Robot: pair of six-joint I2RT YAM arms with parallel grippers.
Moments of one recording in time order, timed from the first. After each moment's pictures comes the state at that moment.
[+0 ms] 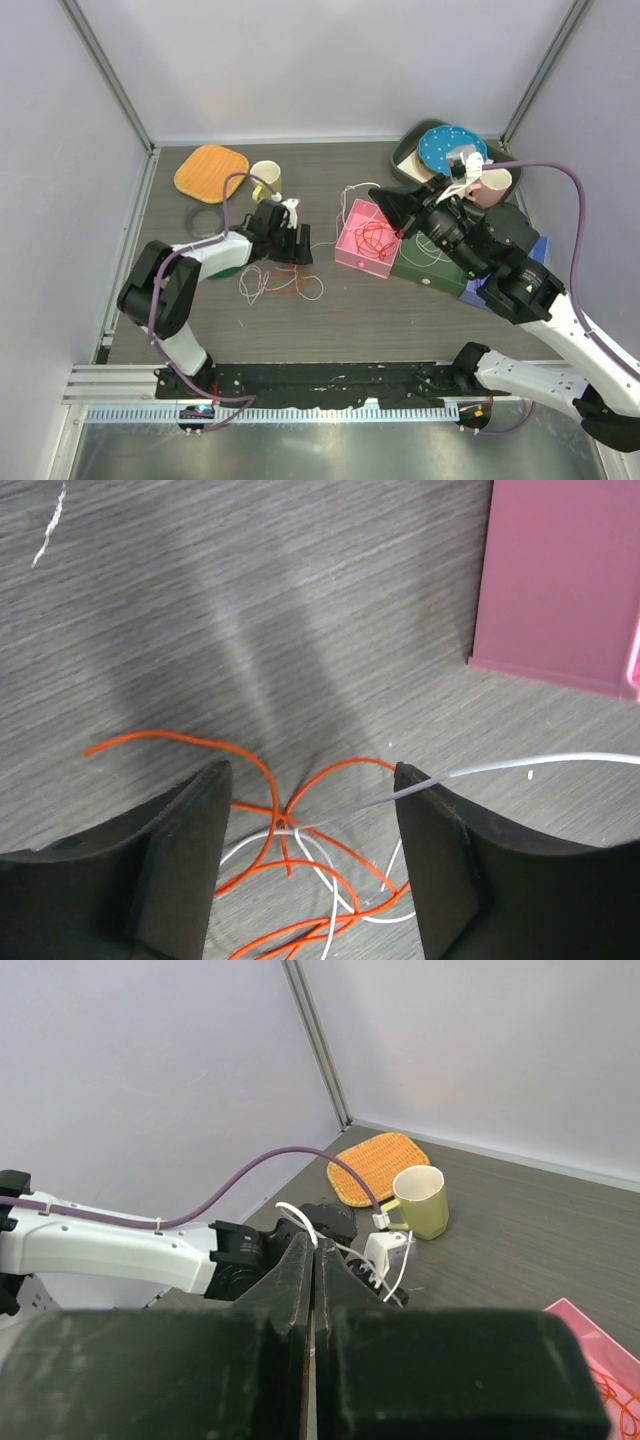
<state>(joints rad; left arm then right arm) -0.50 1.67 0.90 -0.11 0.21 -0.32 0.84 0.85 1.17 -0.14 0.11 0.31</state>
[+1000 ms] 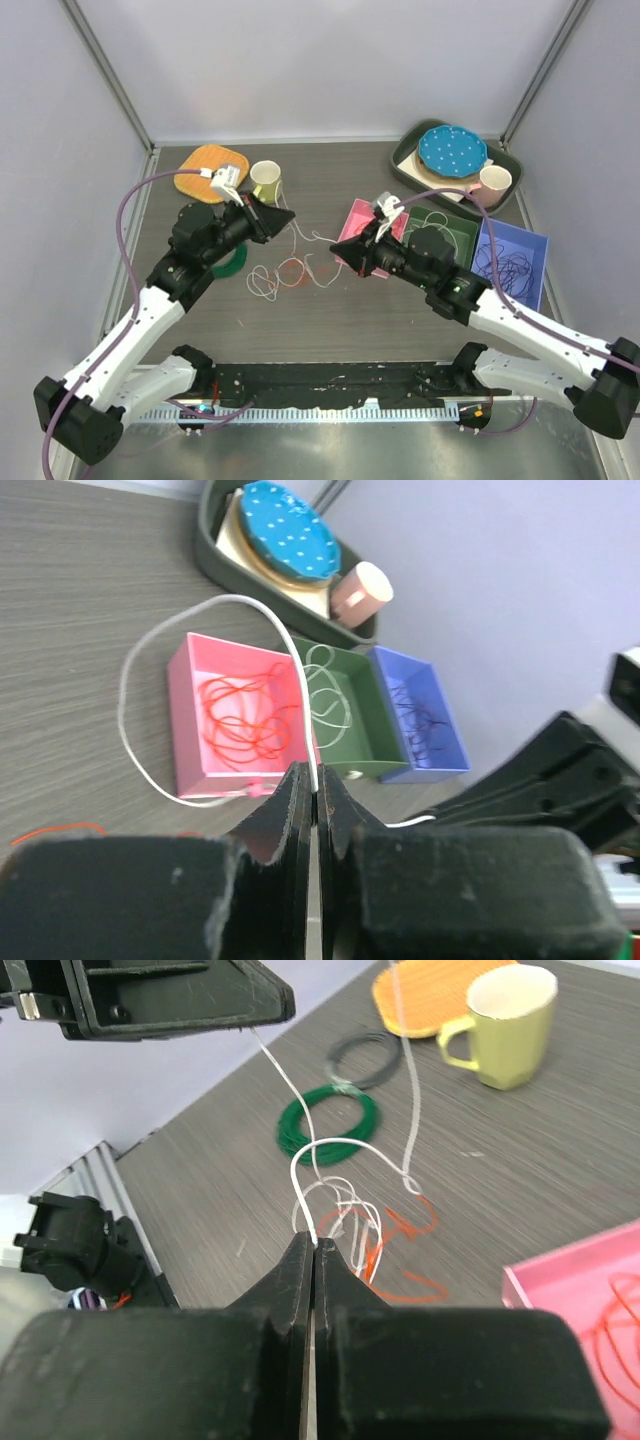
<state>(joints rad) -0.50 0.95 0.86 -0.01 0.24 -0.63 0.84 0.92 0.73 0.09 -0.09 0.30</state>
